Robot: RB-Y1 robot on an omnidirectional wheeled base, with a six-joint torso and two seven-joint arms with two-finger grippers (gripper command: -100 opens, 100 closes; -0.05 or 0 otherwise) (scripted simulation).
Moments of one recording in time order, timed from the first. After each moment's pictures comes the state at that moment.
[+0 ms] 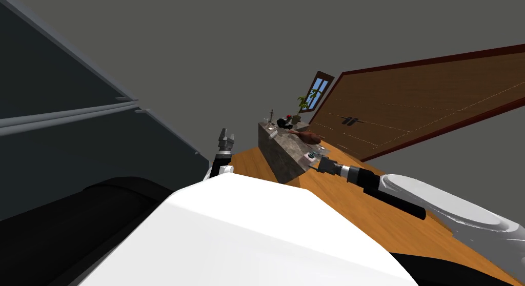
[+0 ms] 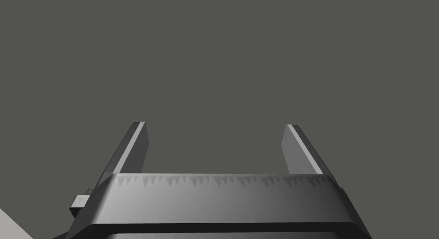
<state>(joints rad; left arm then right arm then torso) 0.52 -0.03 0.04 -2.21 -0.02 -0.39 0.11 0.63 -1.38 -0.24 -1.87 0.78 -0.64 0.40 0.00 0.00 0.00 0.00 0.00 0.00</state>
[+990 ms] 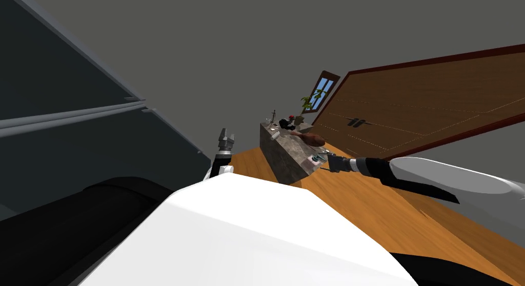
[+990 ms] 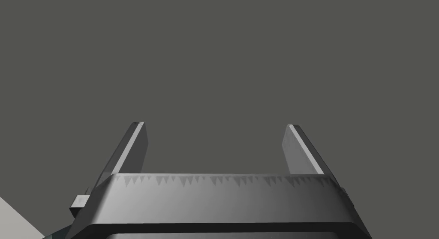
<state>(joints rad) 0.52 -0.03 0.04 -2.21 -0.02 -0.39 0.11 0.65 -1.69 -0.27 -1.74 0.91 -0.72 0.46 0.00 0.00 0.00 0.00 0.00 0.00</state>
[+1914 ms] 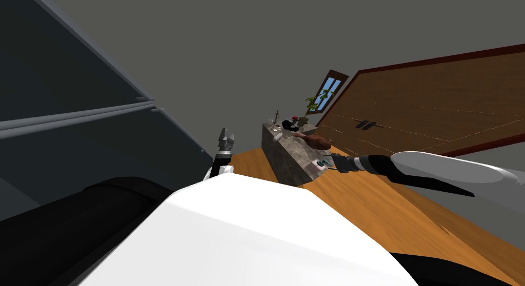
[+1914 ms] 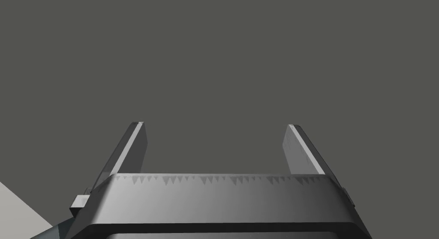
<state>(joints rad) 0.52 -0.03 0.04 -2.21 -0.02 -0.39 0.11 0.67 -1.81 -0.25 -1.66 0.98 -0.74 0.50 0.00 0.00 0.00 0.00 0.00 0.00</state>
